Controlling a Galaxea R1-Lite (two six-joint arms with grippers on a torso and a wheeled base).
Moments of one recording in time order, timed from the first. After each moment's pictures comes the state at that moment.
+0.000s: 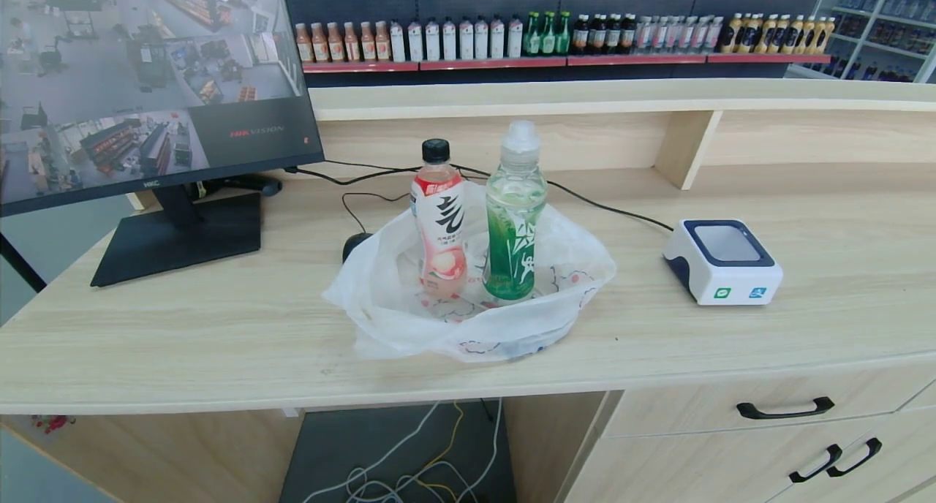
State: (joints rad) left arm 0.00 0.00 0.00 0.00 0.00 0.01; right arm 0.40 0.08 -0.01 -0.01 0.12 -0.14
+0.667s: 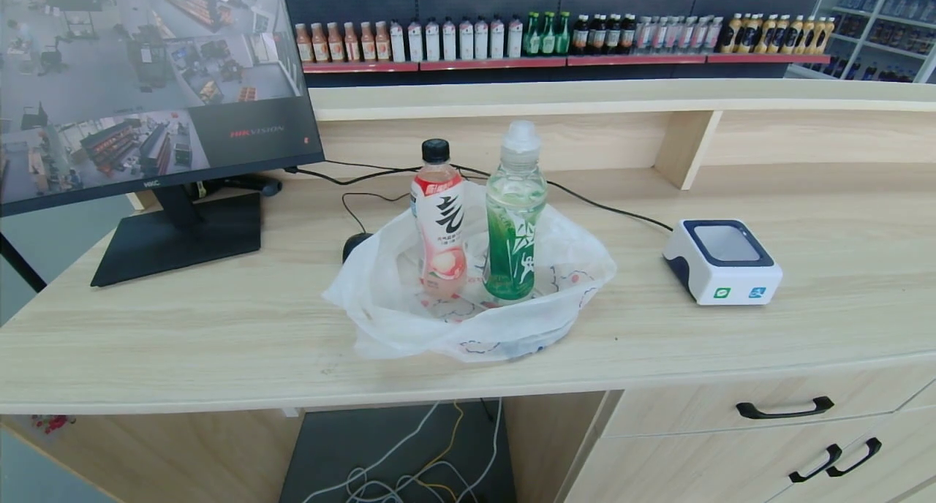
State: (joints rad) left arm 0.00 0.00 0.00 0.00 0.00 0.01; right arm 0.01 0.03 0.00 -0.01 0.06 -0.09
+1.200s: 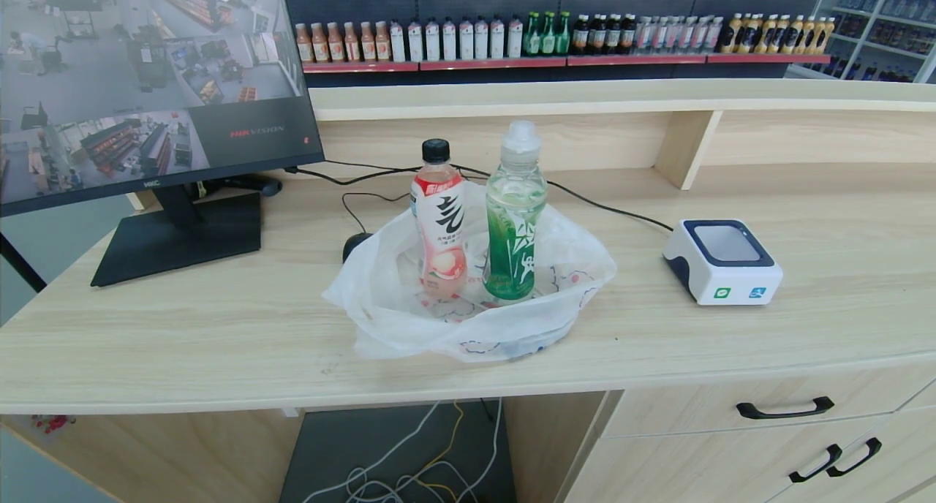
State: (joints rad) left arm 0.00 0.00 0.00 0.00 0.00 0.00; right arm 0.01 0.00 0.00 0.00 0.05 0.01
